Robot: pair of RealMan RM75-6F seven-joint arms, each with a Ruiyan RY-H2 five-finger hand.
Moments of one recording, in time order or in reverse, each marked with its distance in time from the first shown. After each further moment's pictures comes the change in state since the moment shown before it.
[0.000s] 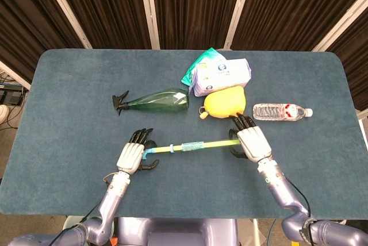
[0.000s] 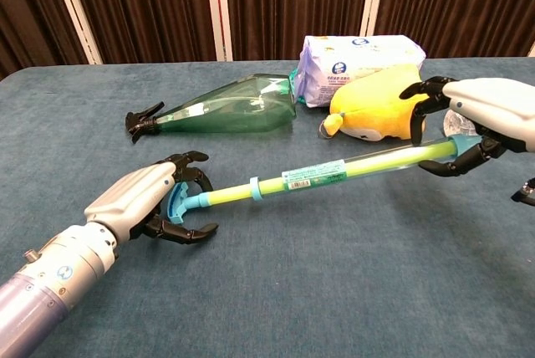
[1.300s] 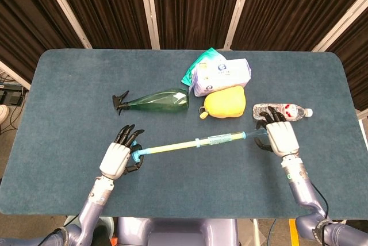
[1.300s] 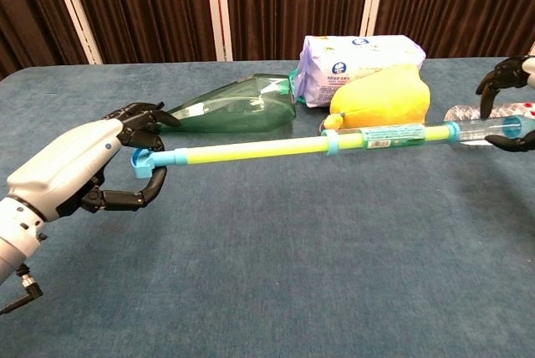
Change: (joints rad) left arm 0.066 0.210 0.089 -0.231 0.144 0.235 0.050; right arm -0.075 0.040 0.025 0.127 0.055 0.079 0.051
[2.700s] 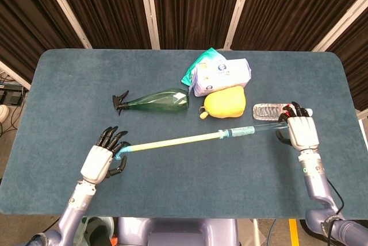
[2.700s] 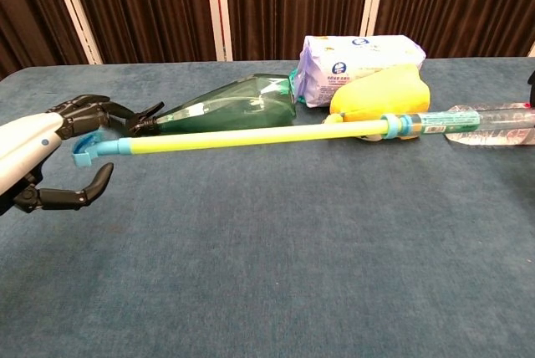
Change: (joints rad) left arm 0.052 0.122 0.043 -0.047 0.053 0.062 -0.033; right arm -0.015 0.004 0.027 0.135 0.042 -0.021 0.045
